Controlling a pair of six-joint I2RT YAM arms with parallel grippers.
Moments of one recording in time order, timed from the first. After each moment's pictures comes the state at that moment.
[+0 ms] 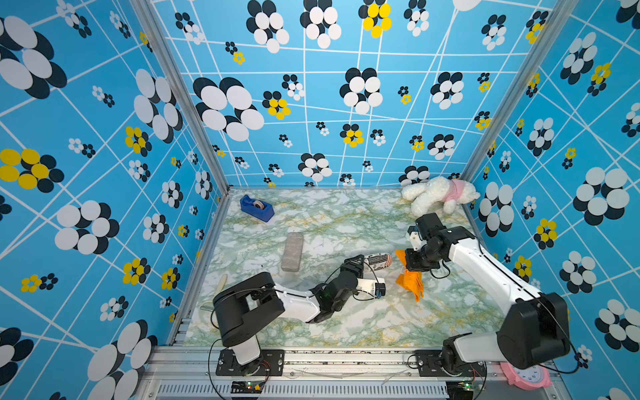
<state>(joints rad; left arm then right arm) -1.06 1.64 0.67 0.63 -0.42 1.07 0.25 1.35 1.09 -1.01 -0.10 0.17</state>
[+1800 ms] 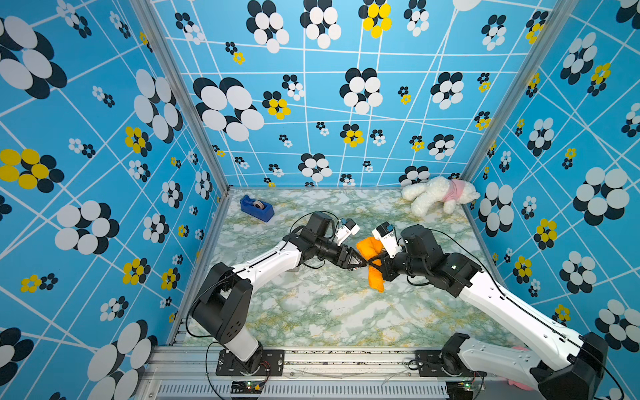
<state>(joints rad) -0.60 1.61 1.10 -0.22 0.94 -0.28 0.63 1.11 1.02 -0.63 -0.23 0.17</state>
